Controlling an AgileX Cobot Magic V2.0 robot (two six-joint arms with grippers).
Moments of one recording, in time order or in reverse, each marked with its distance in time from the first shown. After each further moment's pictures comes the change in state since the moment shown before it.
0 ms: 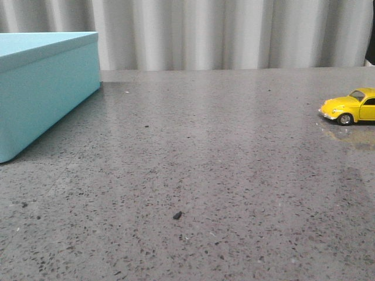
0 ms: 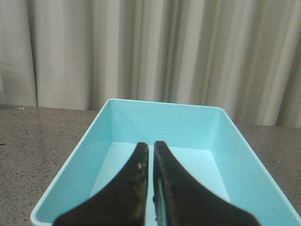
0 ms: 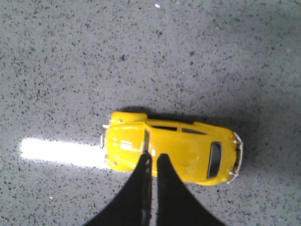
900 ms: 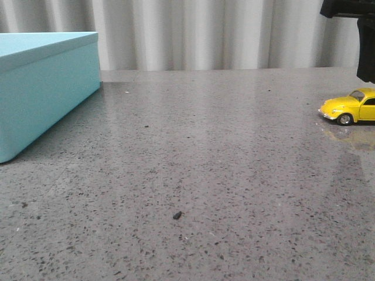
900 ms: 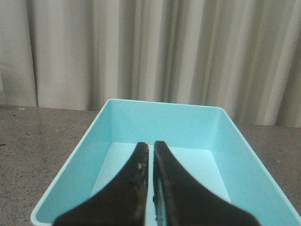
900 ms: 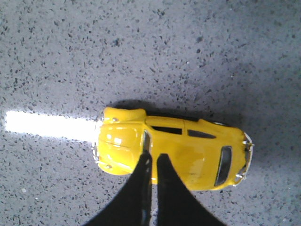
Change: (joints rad) left arm 0.000 0.000 0.000 0.003 0.000 0.000; right arm 0.048 0.093 -0.065 -0.070 0.086 0.050
